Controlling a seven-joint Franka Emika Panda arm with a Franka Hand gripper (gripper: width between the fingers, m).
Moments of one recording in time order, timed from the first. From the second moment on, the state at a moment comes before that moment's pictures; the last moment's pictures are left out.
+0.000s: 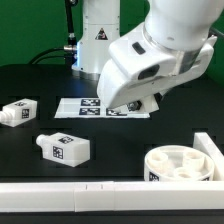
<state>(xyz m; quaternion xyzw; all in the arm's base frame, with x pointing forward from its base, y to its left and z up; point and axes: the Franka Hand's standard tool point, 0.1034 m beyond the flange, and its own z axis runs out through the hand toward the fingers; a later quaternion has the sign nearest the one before) 0.492 0.057 0.068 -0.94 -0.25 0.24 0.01</state>
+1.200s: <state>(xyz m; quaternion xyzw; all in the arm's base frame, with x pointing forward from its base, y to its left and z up) 0.600 0.052 0.134 -0.98 -0.13 -0.12 0.04</state>
